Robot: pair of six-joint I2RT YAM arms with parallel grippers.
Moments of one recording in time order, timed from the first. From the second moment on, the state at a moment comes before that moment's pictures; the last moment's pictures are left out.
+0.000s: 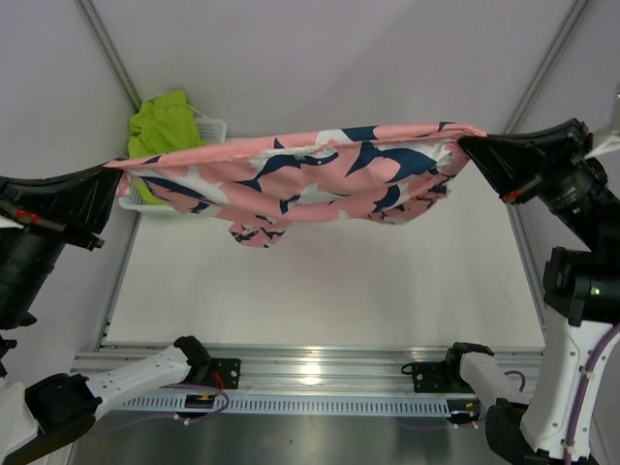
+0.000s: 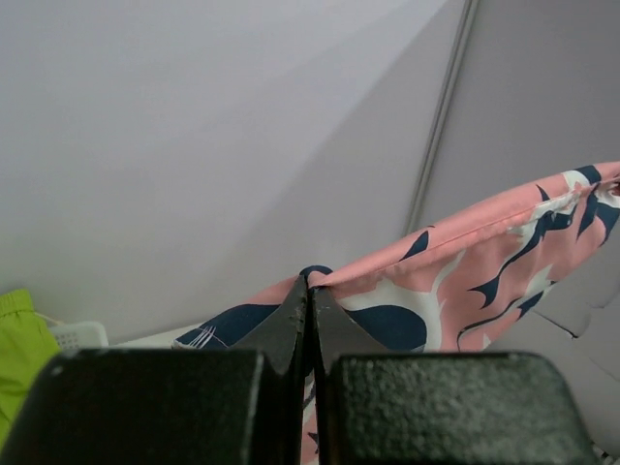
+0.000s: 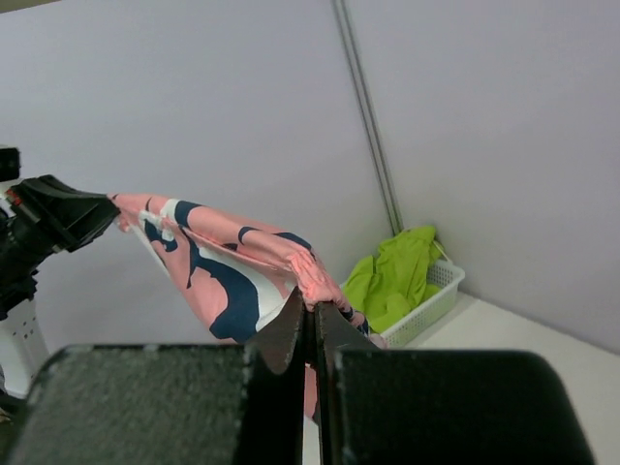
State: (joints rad) left arm -0.77 0.85 2.00 -0.79 -0.26 -0.05; right arm -0.13 0.96 1.66 -0.07 -0.91 0.87
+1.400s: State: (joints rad) left arm -0.20 1.71 1.31 -0.48 0.13 -0.38; right arm 0.02 1.78 1.14 0.24 -0.64 0.81
